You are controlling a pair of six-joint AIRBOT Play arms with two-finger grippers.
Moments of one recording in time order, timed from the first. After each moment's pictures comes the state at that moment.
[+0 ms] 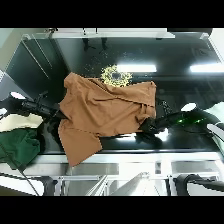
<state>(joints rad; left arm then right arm) 0.28 -1.74 1.08 0.90 -1.30 -1.19 0.01 -1.42 0.69 -0.63 1.15 1.03</state>
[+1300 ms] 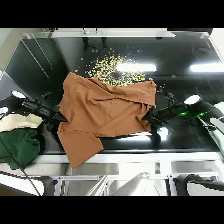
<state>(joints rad) 0.28 -1.75 1.11 0.92 -1.40 -1.12 0.00 -1.44 0.80 -0.73 1.02 1.20</state>
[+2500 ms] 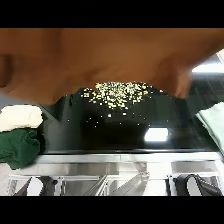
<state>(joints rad) 0.85 -0.81 1.51 -0.28 -1.52 -0.96 -0.47 -0.60 1.48 -0.64 0.83 1.10</state>
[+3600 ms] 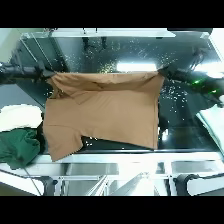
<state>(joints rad) 0.29 -1.82 1.60 0.61 -1.18 -1.08 -0.20 -1.70 1.23 -0.11 0.84 0.69</state>
